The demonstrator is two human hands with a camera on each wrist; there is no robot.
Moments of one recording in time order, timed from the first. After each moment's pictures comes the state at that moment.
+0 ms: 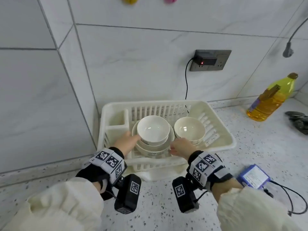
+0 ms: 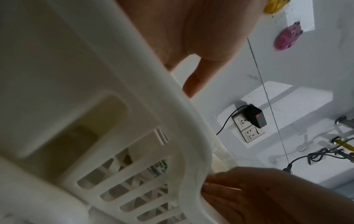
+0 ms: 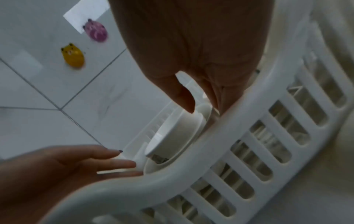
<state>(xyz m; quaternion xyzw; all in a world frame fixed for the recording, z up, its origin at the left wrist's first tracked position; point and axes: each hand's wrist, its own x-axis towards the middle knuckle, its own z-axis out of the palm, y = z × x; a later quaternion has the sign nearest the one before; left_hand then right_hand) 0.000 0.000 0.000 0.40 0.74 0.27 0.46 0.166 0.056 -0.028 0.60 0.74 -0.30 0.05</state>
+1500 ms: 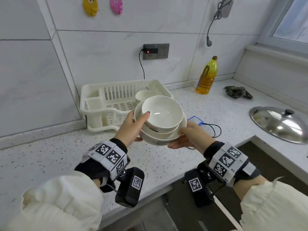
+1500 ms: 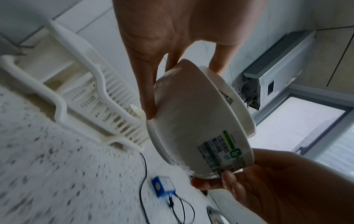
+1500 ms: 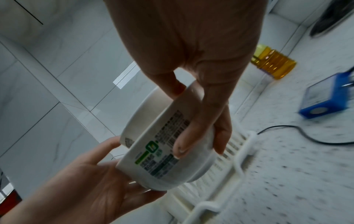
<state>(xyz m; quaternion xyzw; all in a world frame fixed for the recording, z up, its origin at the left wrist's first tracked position) 0.168 -0.242 0.072 0.46 0.59 0.43 0.50 0.351 -0.221 0.060 0.54 0.49 -0.61 -0.32</state>
